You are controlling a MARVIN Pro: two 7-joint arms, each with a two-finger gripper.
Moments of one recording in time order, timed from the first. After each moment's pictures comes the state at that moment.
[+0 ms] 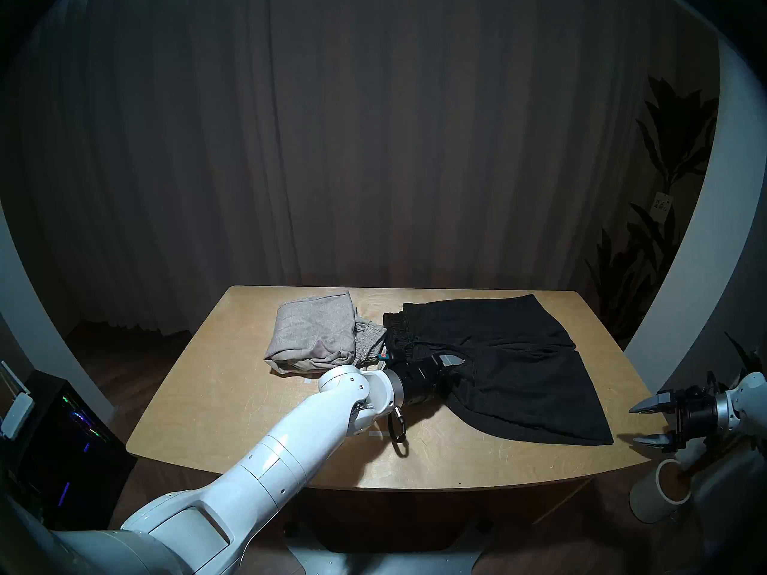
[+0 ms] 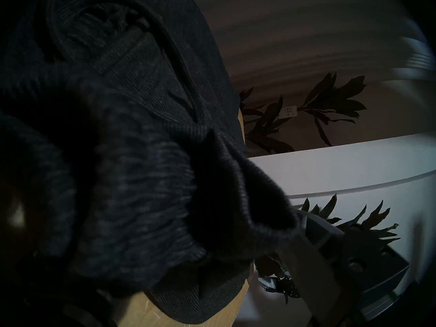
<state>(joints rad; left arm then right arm) 1.21 -1.36 -0.85 -1.23 -1.64 0.49 -0.01 -2.10 -0.12 1.47 -1.11 1.86 0.96 0.86</state>
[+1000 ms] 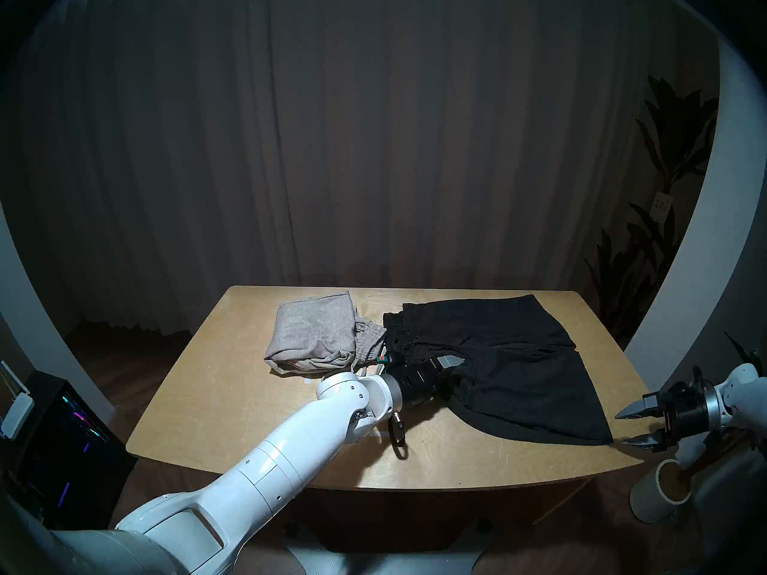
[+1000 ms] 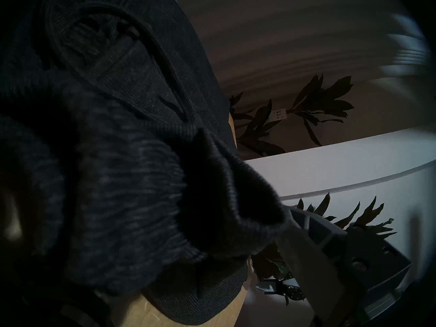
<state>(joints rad) 1.22 -1.33 -0.81 -1.24 -1.62 0.42 -0.10 -2.10 -0.12 1.51 -1.18 1.73 0.96 0.86</state>
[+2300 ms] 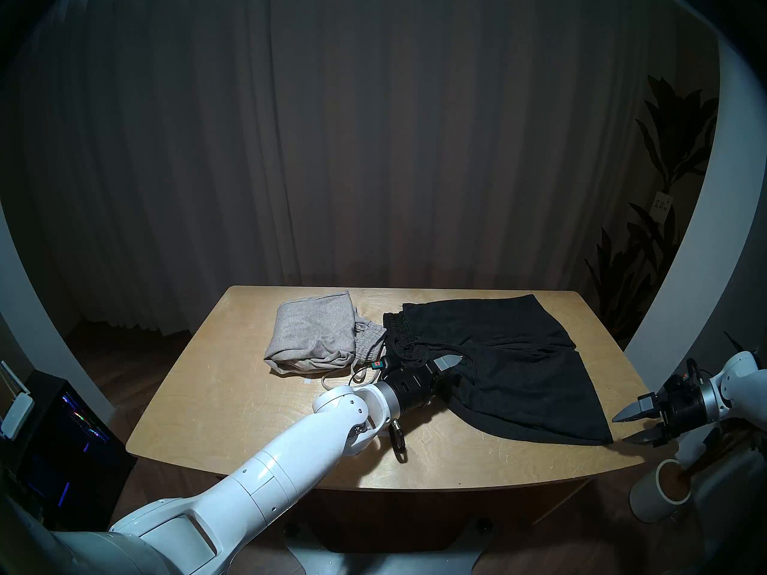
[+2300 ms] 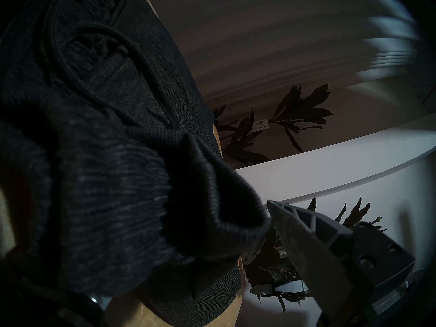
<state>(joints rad) 1.24 -1.30 -0.77 -1.23 -1.61 0.30 -0.24 -2.08 -0.12 1.54 -1.26 1.58 0.96 0.86</state>
